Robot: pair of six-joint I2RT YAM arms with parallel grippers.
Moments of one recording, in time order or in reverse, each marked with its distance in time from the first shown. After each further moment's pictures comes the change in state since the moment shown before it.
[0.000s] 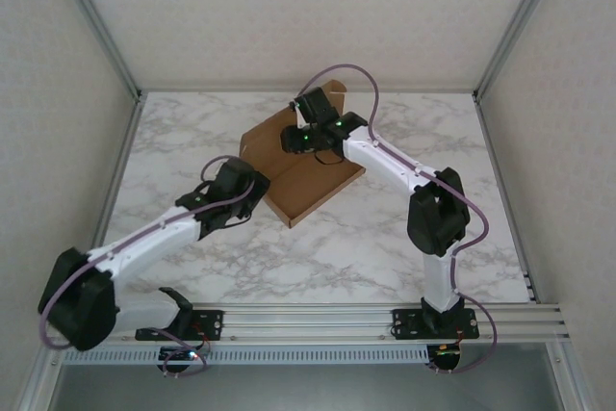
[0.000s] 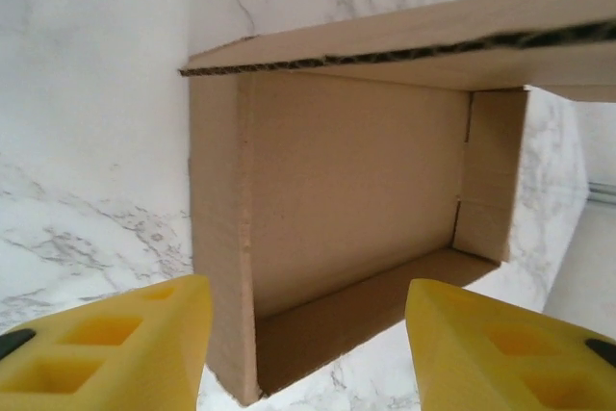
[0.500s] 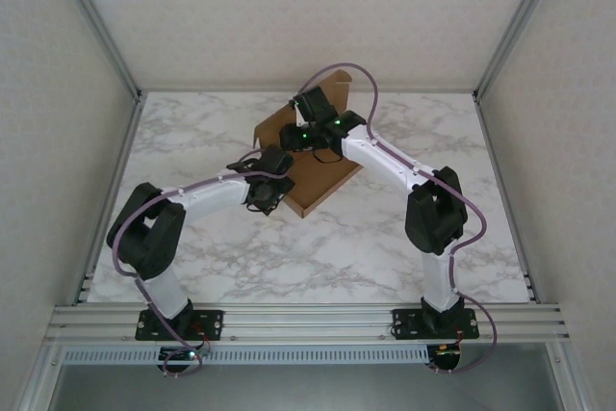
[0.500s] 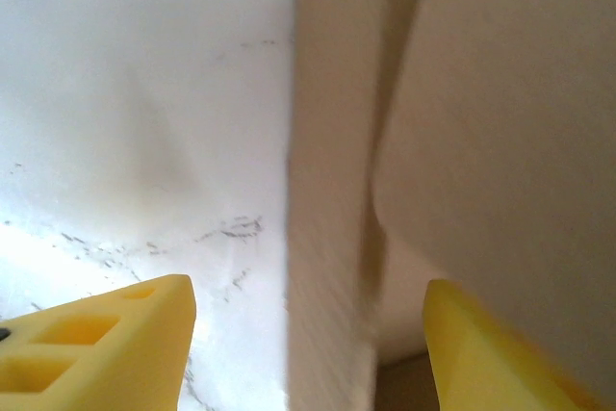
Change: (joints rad) left arm -0.031 0.463 0.307 -0.165 0.037 -0.032; right arm 0.000 0.019 0.019 -0.003 0.000 0.024
